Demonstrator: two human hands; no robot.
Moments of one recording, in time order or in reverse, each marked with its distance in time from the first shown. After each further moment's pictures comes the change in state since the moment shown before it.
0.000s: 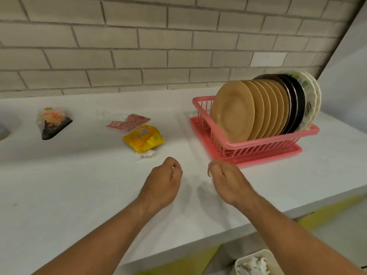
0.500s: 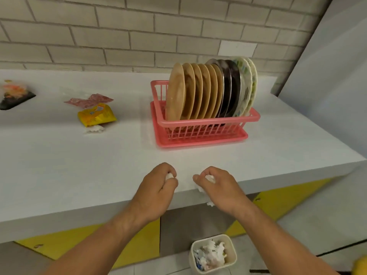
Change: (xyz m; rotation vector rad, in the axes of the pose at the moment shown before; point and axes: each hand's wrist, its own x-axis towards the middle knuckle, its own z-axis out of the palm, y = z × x) left_hand -0.086 0.115 0.155 -0.126 -0.009 0.084; right_hand -0.088 0.142 -0.124 0.154 -0.143 0.142
